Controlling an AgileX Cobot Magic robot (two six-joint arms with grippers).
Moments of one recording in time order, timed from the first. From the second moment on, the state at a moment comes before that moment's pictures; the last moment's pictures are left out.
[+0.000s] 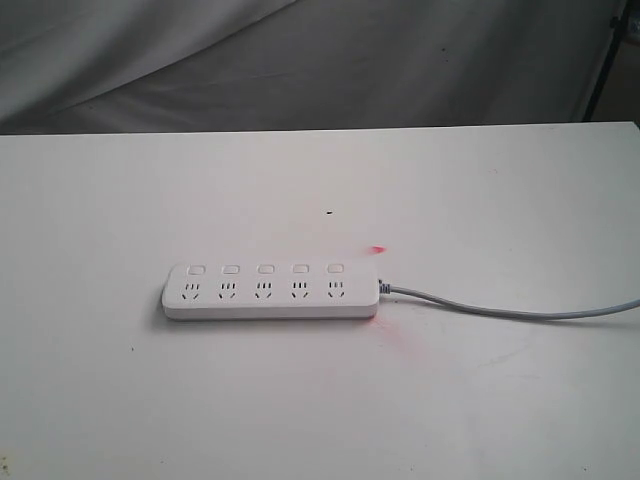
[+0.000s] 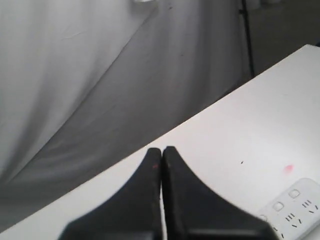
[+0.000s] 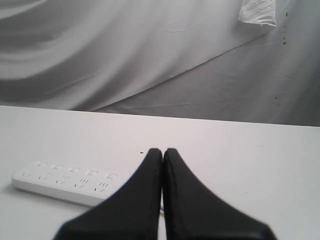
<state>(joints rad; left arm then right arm) -0.17 1.00 -1.12 -0.66 0.67 0.92 0.22 0.04 0.00 0.15 0.08 -0.06</state>
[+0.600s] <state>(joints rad) -0.12 0.37 -0.27 -0.30 0.10 0.46 0.22 0.04 0.00 0.15 0.08 -0.06</state>
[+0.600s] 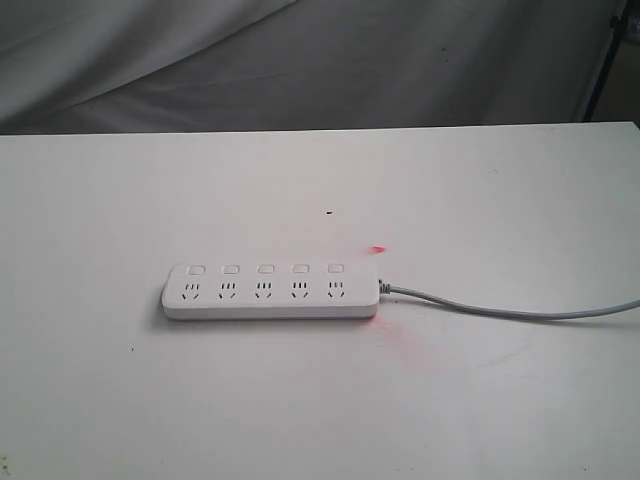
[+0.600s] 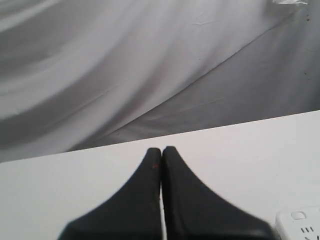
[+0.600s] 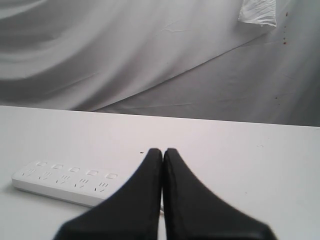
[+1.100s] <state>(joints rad) -0.11 0.08 -0.01 -0.32 0.09 0.46 0.22 0.04 0.00 0.15 0.08 -0.06</state>
